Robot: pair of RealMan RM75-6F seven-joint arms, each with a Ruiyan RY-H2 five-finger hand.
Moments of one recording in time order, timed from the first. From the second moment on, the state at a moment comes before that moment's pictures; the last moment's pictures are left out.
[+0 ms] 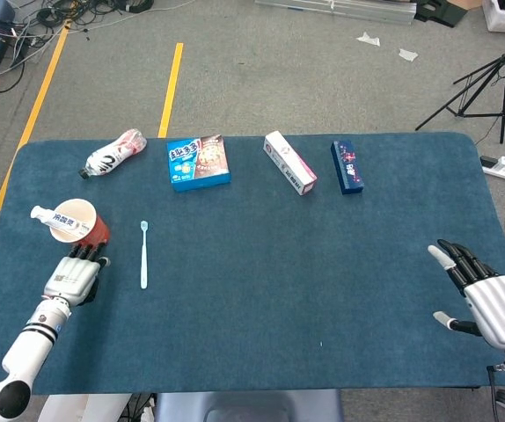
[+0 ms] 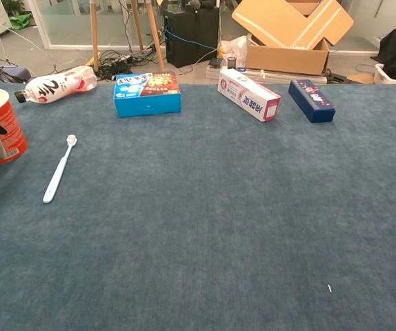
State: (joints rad) left arm -0.71 -1.11 0.04 -1.82 0.72 0.97 0.69; right arm 0.14 -0.93 0.00 -1.66 -1.70 1.51 0.05
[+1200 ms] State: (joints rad) left arm -0.68 -1.26 0.08 -1.66 0.89 0.95 0.64; right arm 0.13 -0.95 -0.01 -1.62 -1.69 1.50 0.09
